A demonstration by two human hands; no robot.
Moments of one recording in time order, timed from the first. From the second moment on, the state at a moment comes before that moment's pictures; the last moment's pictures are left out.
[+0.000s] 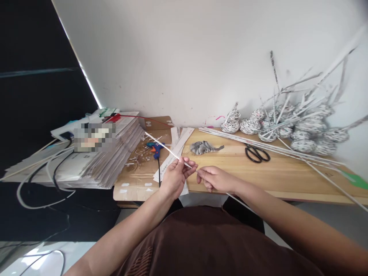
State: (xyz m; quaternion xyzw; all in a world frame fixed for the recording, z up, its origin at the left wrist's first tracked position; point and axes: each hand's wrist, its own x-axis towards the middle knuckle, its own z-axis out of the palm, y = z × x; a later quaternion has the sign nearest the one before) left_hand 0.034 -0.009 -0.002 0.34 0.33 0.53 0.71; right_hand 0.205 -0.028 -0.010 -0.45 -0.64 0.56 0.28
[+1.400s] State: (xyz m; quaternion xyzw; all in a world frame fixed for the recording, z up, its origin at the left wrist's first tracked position) left_hand 0.037 0.010 0.016 0.35 0.29 0.54 0.71; right_hand 0.203 0.000 0.016 -0.35 -0.45 0.77 0.28
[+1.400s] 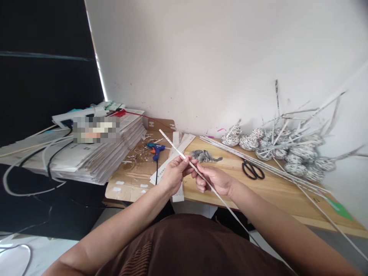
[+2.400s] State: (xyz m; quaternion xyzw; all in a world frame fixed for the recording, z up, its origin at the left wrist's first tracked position) left_hand 0.050 0.071 -0.003 0.28 0.31 0.53 0.74; right_hand 0.213 0.045 0.005 -0.41 -0.57 0.66 0.27
